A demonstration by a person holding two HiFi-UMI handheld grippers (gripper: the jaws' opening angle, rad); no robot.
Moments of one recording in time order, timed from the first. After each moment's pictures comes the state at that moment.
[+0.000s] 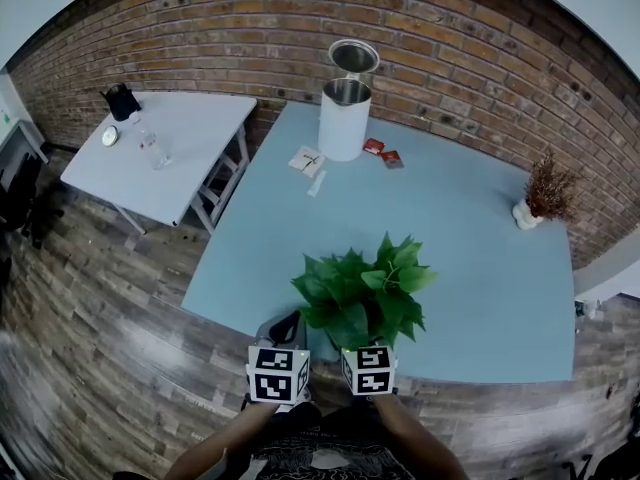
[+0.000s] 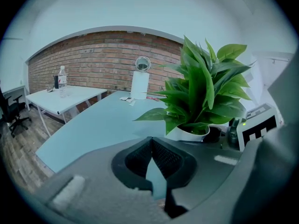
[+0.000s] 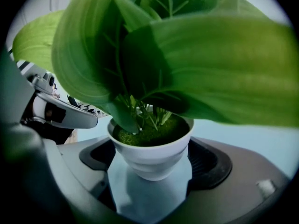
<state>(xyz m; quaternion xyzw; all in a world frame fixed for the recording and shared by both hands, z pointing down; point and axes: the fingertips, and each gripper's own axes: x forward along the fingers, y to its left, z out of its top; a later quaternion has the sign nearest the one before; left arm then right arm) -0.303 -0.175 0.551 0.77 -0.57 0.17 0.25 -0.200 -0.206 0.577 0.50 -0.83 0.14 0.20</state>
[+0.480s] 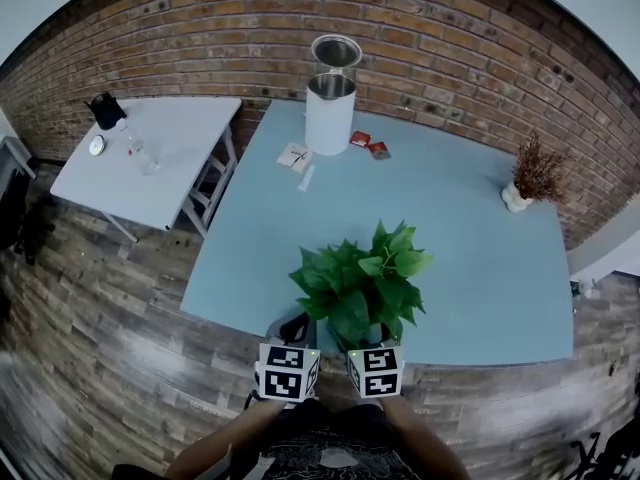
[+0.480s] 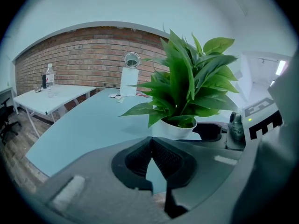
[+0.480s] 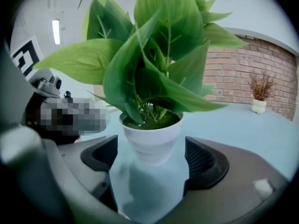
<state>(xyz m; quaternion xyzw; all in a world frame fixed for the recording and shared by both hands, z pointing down) -0.277 -0.167 0.557 0.80 -0.51 0.18 0.25 -0.186 -0.182 0.572 0.51 -0.82 0.14 0.20</state>
